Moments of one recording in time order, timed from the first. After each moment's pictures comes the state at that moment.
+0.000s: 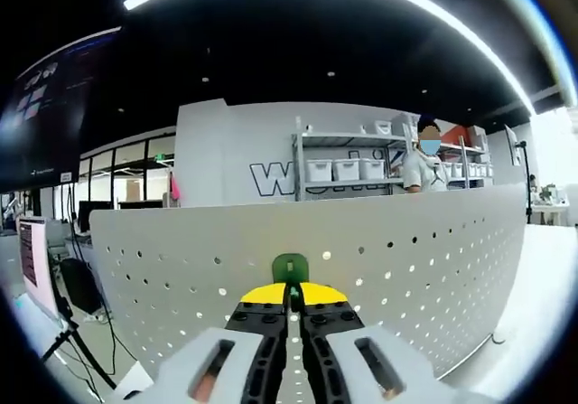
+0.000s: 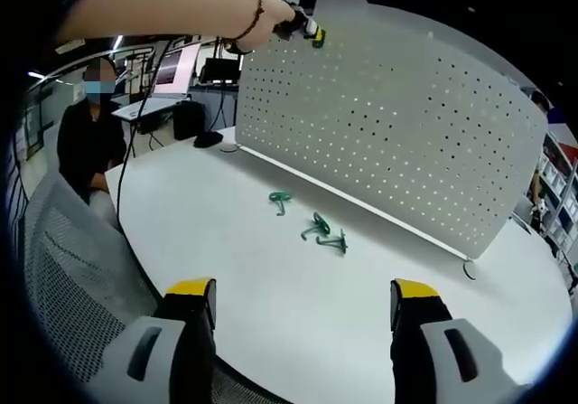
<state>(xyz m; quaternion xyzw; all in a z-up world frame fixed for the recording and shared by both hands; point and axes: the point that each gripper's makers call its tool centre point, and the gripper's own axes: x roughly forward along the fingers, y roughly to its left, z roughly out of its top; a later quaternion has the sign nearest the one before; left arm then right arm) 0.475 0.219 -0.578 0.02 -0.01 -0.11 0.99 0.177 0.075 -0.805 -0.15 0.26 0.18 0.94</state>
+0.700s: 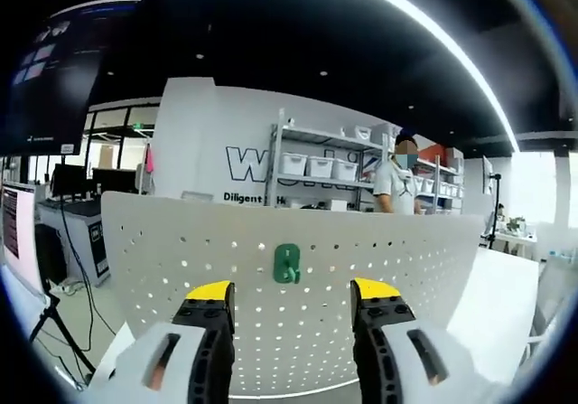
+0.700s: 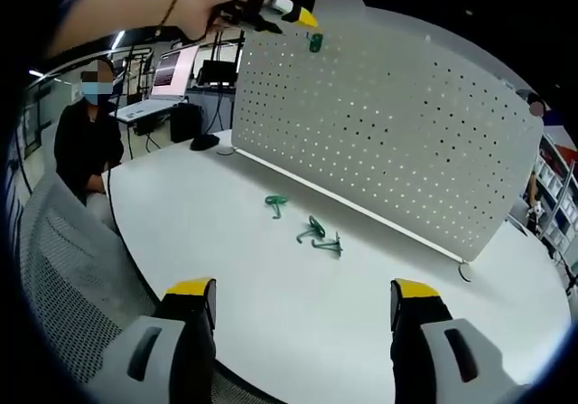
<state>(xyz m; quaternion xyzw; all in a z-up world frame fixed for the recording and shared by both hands) 0.407 0.244 -0.577 -0.05 0.04 -0.20 0.98 0.179 0.074 -0.800 -0.15 0.25 0.17 0.94</state>
